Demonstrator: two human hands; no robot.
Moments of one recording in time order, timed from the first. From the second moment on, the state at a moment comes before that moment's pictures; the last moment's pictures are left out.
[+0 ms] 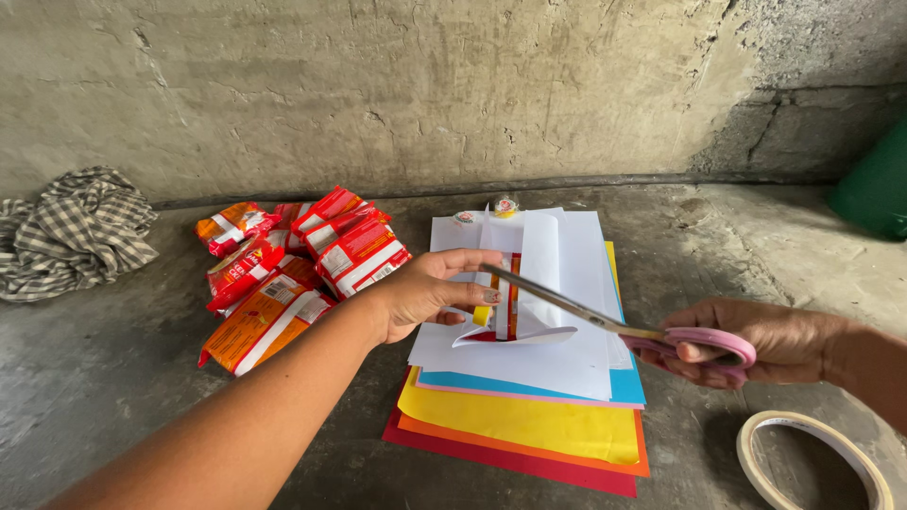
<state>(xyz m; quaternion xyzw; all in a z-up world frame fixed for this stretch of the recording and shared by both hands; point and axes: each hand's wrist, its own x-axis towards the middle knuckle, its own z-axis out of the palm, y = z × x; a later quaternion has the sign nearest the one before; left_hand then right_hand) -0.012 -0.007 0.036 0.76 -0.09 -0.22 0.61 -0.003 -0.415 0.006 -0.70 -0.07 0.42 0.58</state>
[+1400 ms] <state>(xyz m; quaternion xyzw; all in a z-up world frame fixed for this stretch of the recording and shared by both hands) -0.010 -0.049 0.022 0.81 -0.17 -0.19 0.53 0.017 -0.276 0.036 -0.89 -0.04 0.11 0.44</state>
